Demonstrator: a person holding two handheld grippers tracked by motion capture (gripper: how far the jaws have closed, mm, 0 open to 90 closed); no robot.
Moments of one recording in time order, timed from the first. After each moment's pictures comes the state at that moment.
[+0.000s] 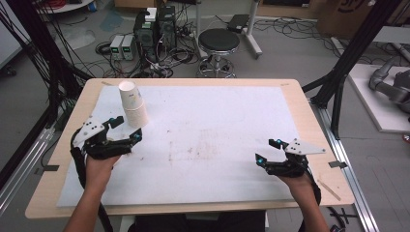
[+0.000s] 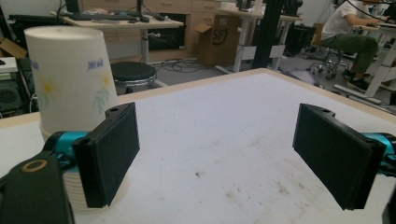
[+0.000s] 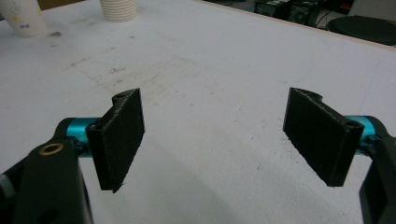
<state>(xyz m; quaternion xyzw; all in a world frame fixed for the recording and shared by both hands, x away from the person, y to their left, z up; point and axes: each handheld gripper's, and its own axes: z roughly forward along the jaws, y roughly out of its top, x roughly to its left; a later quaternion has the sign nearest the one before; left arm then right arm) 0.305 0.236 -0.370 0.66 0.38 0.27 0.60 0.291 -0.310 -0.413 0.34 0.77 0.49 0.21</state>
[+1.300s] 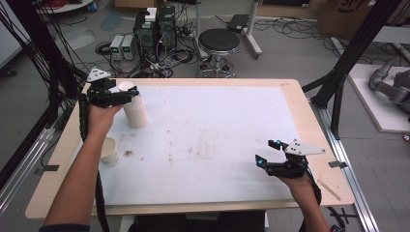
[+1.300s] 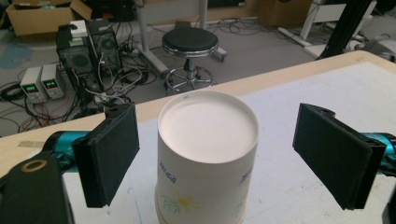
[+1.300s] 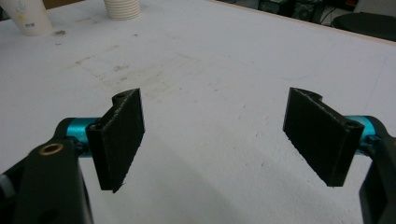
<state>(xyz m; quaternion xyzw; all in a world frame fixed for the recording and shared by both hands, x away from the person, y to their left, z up) 0.427 0.251 -0.330 0.68 0.47 0.29 0.48 0.290 -0.310 -0.415 0.34 0.78 0.50 0.20</state>
